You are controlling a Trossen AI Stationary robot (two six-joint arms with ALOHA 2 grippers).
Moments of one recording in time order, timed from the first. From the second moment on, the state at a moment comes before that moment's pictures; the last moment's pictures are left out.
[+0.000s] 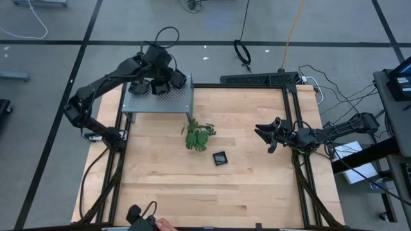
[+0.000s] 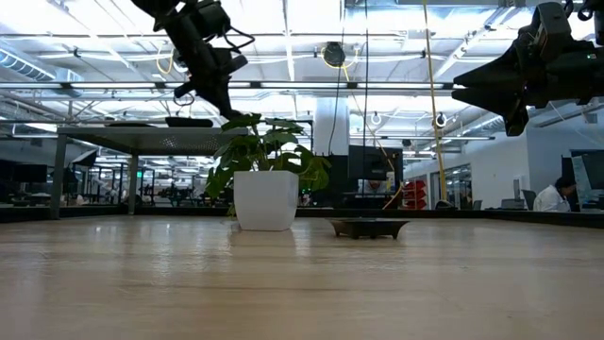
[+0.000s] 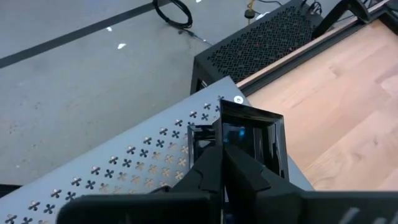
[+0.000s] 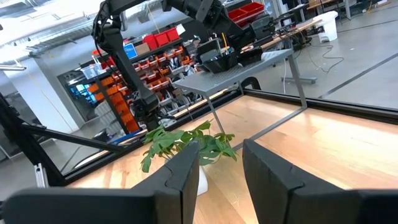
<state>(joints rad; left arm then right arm) 0.78 1.48 1.38 -0.71 -0.03 -0.23 0.27 0.36 0.02 0.39 0.60 0.40</state>
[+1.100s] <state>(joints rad) 0.78 1.48 1.30 -0.62 -0.03 -0.25 0.27 0.36 0.02 0.39 0.60 0.40</state>
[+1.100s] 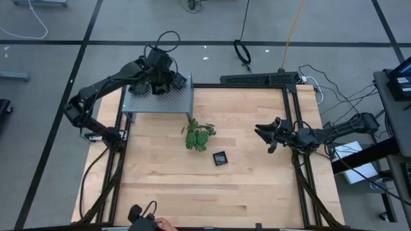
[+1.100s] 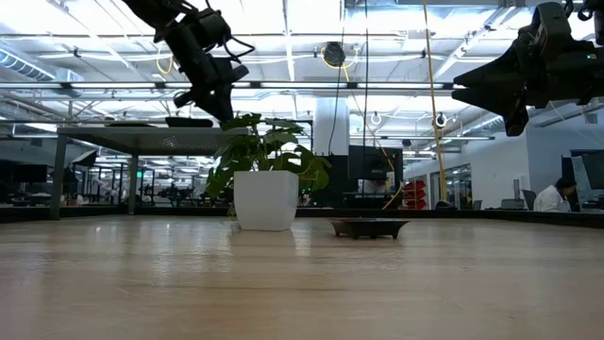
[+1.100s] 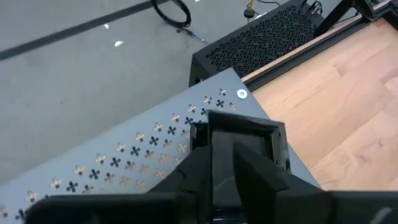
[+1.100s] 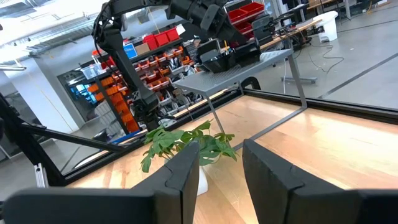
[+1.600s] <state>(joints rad) 0.70 1.41 1.30 -0.45 -0.02 0.14 0.27 0.36 0.02 0.39 0.60 0.40</state>
